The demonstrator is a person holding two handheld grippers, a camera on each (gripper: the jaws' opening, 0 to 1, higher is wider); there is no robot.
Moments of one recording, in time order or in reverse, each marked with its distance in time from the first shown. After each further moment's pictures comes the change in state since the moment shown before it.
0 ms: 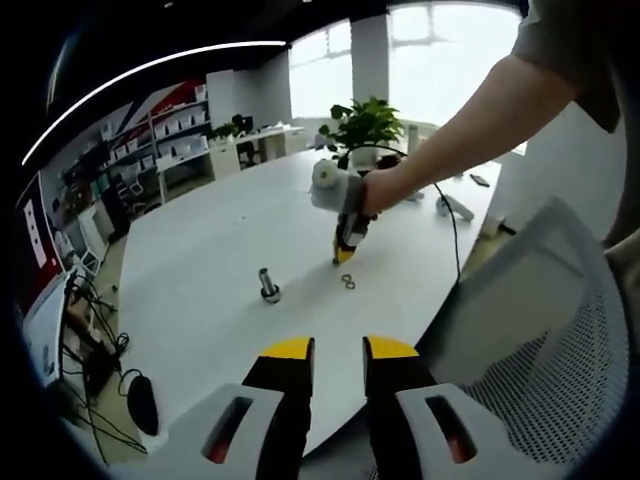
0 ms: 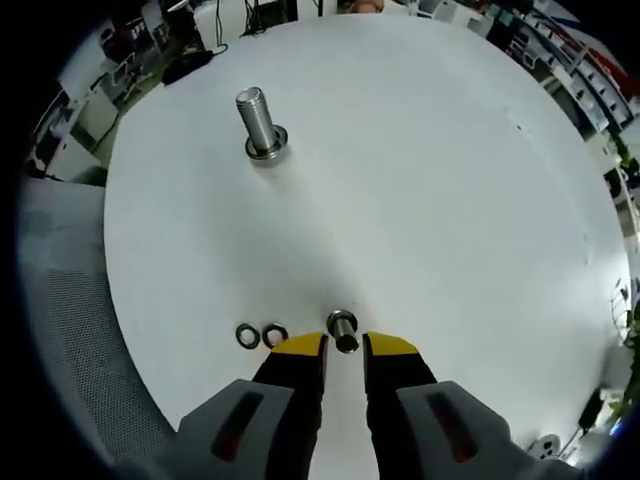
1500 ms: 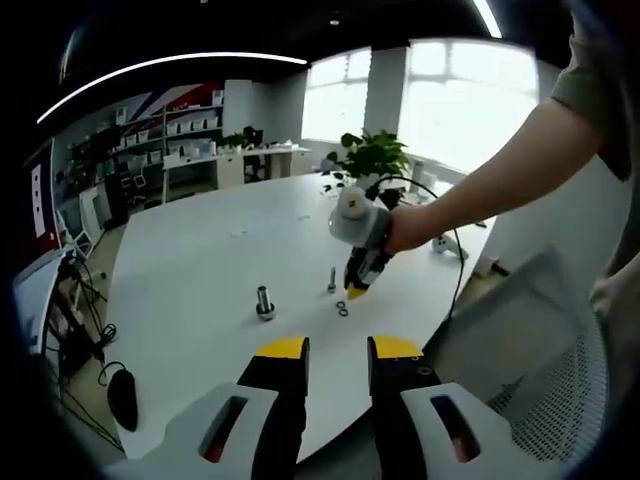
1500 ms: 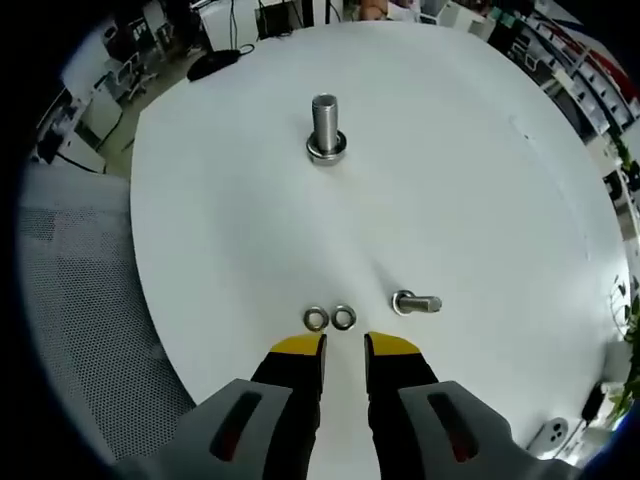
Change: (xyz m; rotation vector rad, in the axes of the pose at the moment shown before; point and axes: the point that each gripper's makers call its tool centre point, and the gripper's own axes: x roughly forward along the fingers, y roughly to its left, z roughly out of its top) left arm -0.008 0.004 0.019 -0.098 -0.115 -0.022; right arm -0.016 0.046 -0.005 -0.046 0.003 0.018
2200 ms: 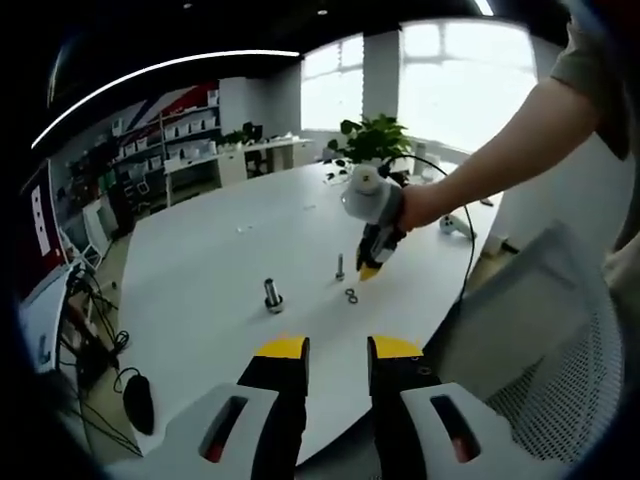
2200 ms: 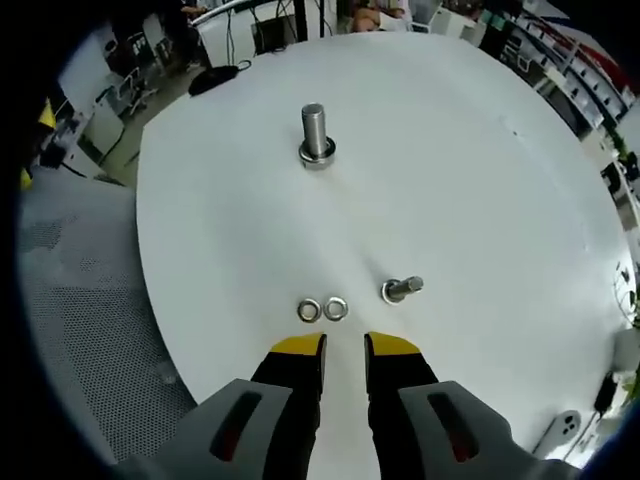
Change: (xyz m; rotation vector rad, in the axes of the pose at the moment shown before) left arm 0.002 0.002 -0.009 0.078 0.058 0.045; right arm -0.009 -0.010 -0.008 0.052 -0.076 0.016
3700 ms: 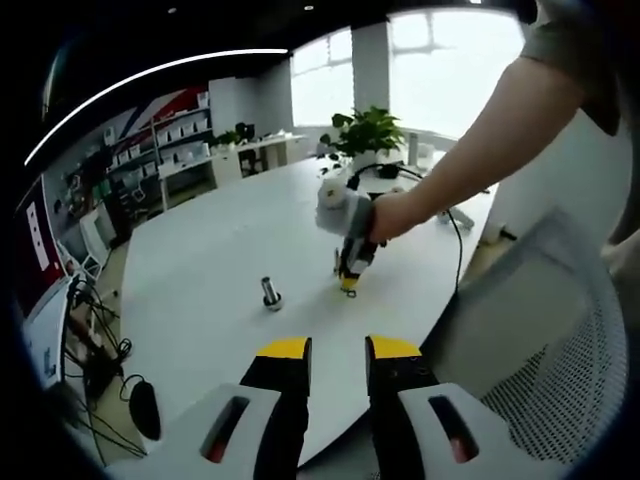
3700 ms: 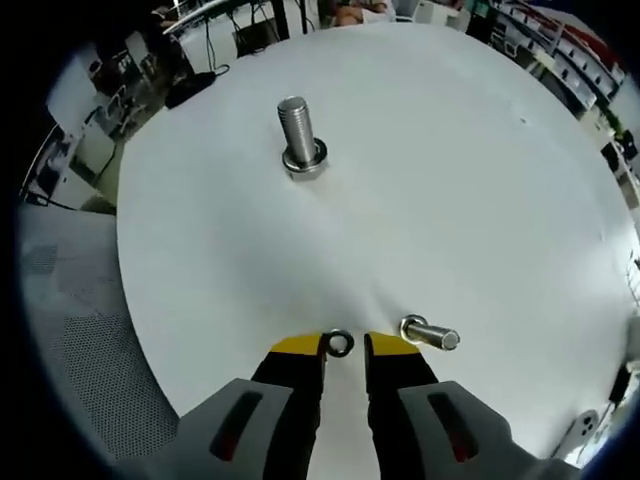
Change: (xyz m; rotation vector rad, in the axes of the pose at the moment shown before) left arm 0.001 -0.004 -0.002 0.045 0.020 -0.009; right arm 0.039 0.007 0.017 0.049 0.034 0.007
